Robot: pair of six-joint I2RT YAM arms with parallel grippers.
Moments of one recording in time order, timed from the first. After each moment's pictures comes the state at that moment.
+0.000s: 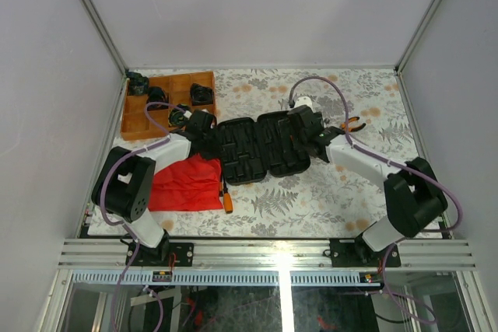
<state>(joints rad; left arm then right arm) -0.35 1.66 0.91 -0.23 0.09 -0.72 0.61 1.52 1.00 -0.31 0.35 0.26</state>
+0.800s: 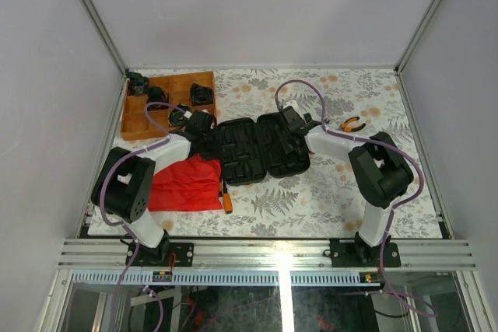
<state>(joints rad) -0.35 1.65 0.91 -0.24 0.09 -0.72 0.60 1.84 1.15 -0.33 0.49 0.13</state>
